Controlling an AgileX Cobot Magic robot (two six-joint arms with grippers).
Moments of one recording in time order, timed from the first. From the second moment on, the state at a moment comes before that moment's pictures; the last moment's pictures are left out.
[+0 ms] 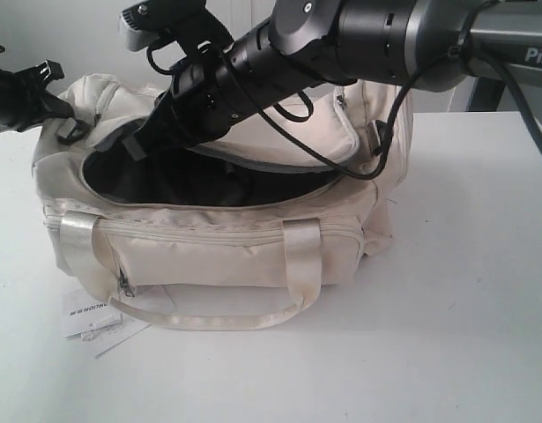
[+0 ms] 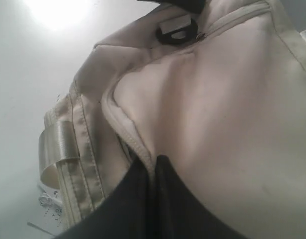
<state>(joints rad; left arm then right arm) 0.25 1.96 -1.45 -1.20 0.60 0.76 0.53 1.89 -1.60 0.64 0.56 -0.76</state>
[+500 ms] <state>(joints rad) 0.25 1.93 -1.45 -1.18 0.61 0.76 0.53 1.89 -1.60 0.52 0.62 -0.76</state>
